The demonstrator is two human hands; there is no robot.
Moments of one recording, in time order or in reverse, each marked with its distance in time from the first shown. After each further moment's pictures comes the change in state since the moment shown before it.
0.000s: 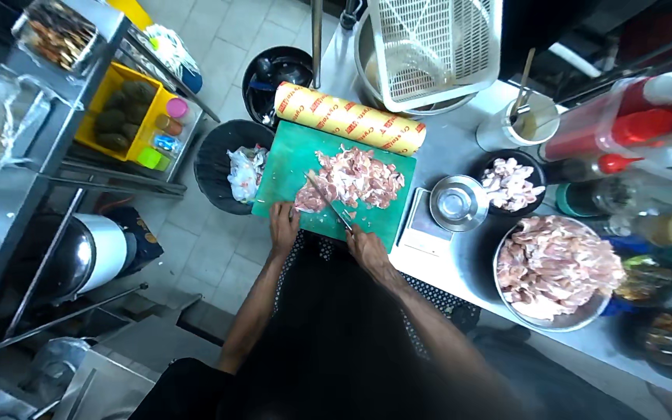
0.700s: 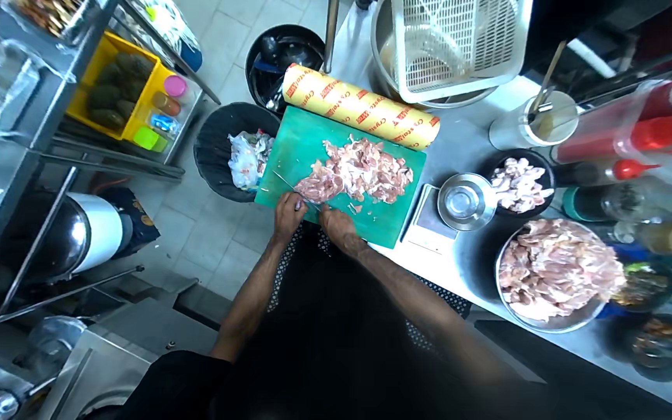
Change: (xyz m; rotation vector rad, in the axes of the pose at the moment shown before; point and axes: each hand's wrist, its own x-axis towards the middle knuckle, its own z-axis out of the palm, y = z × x) left_hand 0.000 -0.013 0.002 -0.094 -0.017 0.154; right_hand 0.069 -0.070 0.046 -0.185 -0.063 -0.058
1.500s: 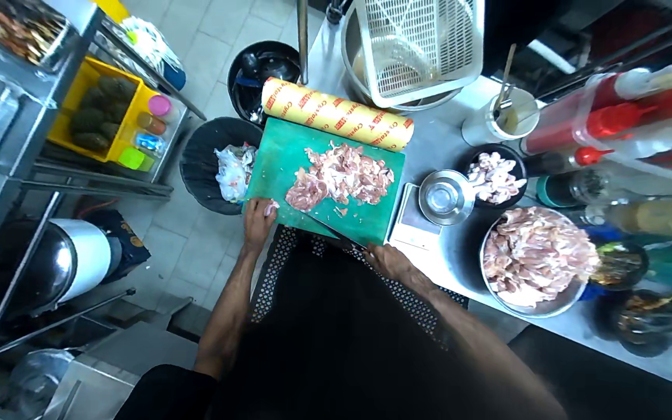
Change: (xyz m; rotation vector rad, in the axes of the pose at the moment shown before) left_hand 0.011 -0.032 -0.032 0.135 -0.047 -0.062; right_hand -0.103 0.160 -0.017 0.027 -0.290 0.001
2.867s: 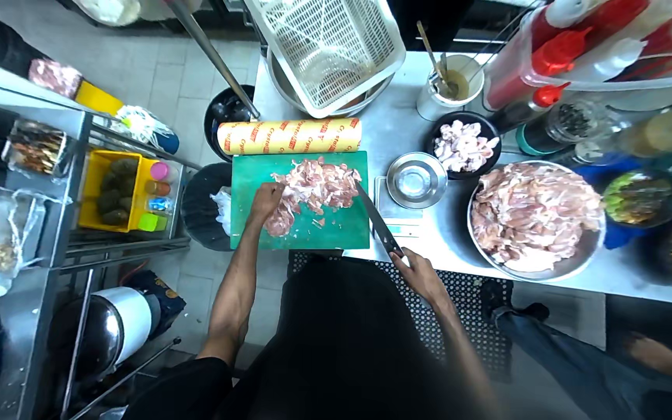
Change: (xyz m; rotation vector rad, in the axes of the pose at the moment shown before) left_hand 0.153 0.142 0.016 -0.057 -0.547 -0.091; right_hand -0.071 0.093 0.053 0.750 0.466 0.120
